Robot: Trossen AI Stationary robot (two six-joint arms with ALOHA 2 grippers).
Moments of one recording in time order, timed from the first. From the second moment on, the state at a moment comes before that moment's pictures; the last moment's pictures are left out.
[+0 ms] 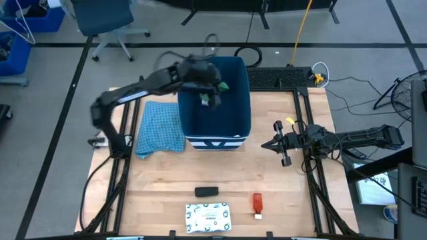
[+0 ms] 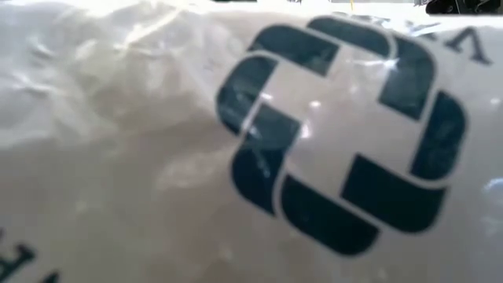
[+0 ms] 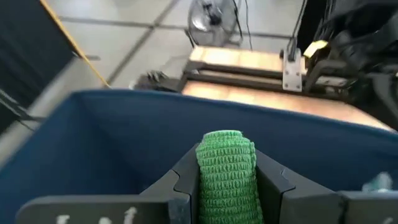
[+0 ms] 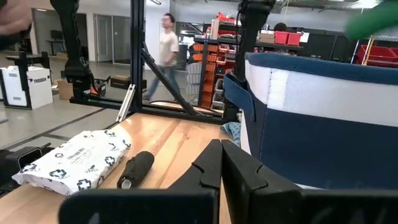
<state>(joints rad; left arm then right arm) 0.36 1.74 1.84 -0.60 0.05 0.10 -0.02 0.50 0.06 0.52 -0.18 -0.07</state>
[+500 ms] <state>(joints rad) 0.39 2.10 1.90 -0.64 0.25 0.02 -0.02 0.50 0.06 0.49 -0.18 -0.07</state>
